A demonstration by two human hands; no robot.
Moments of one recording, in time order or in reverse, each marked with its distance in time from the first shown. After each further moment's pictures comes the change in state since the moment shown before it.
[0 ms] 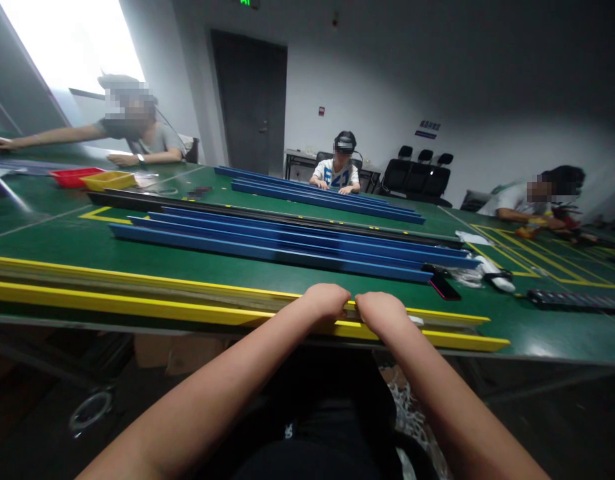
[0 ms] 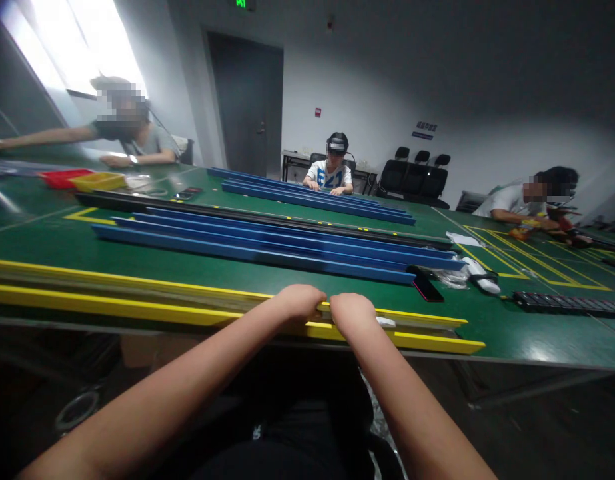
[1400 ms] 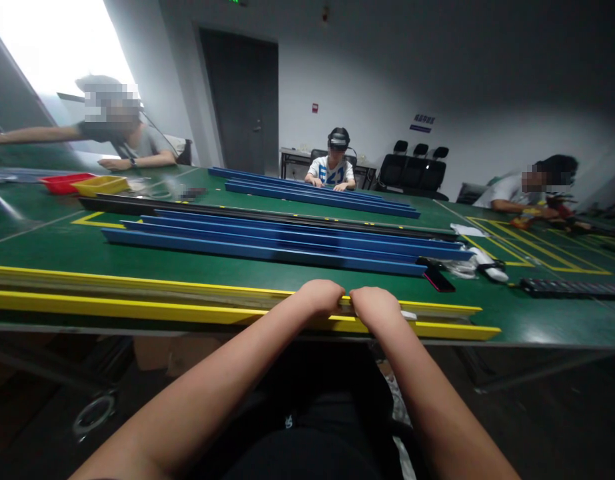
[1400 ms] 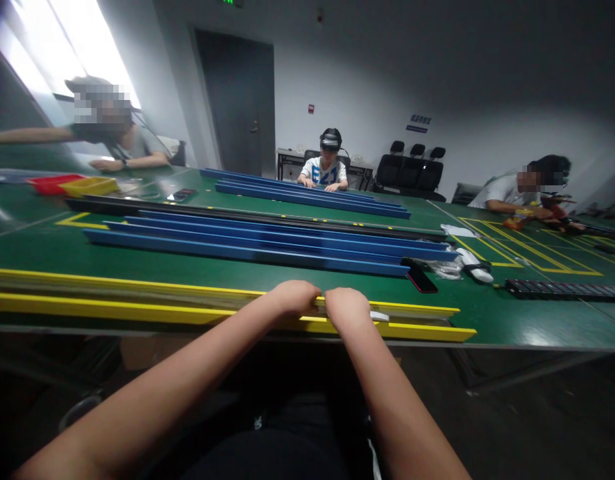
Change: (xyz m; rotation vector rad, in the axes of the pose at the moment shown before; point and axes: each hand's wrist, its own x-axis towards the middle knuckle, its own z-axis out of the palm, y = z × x) left_hand 0.008 0.003 0.003 0.025 -0.046 -0.019; right_hand -0.003 0.004 0.007 0.060 0.042 0.043
